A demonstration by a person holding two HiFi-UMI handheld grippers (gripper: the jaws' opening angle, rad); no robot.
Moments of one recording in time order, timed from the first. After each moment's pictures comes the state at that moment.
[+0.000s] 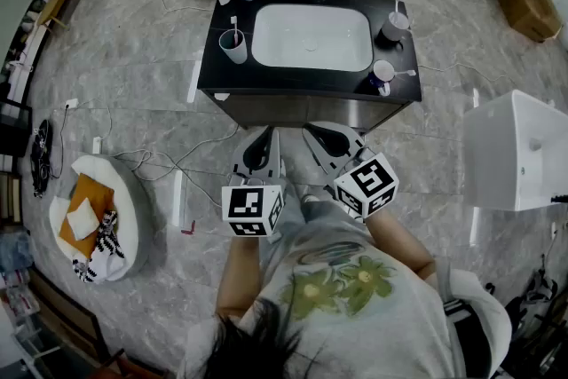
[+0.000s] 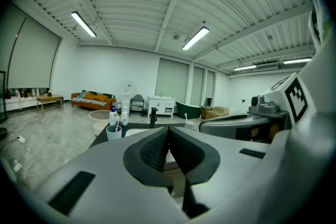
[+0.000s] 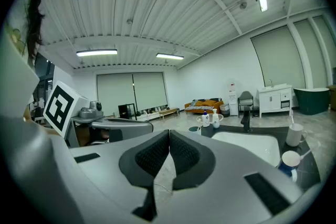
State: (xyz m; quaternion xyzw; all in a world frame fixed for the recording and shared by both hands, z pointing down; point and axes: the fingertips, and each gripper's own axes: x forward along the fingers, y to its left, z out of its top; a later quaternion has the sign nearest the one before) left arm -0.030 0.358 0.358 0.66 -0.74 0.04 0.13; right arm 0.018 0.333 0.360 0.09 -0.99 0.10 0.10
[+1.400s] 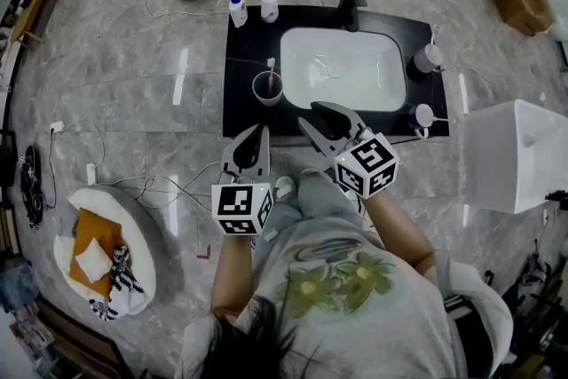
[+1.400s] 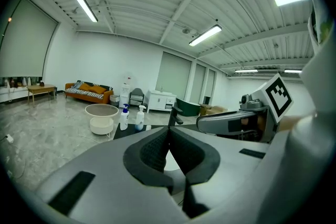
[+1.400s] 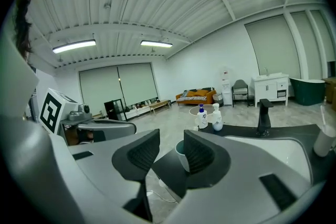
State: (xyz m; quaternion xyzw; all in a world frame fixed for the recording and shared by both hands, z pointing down) left arm -0.307 0.251 0.390 0.68 -0.71 0.03 0.17; right arm -0.250 0.193 0.393 0.12 -0.97 0.14 0.15
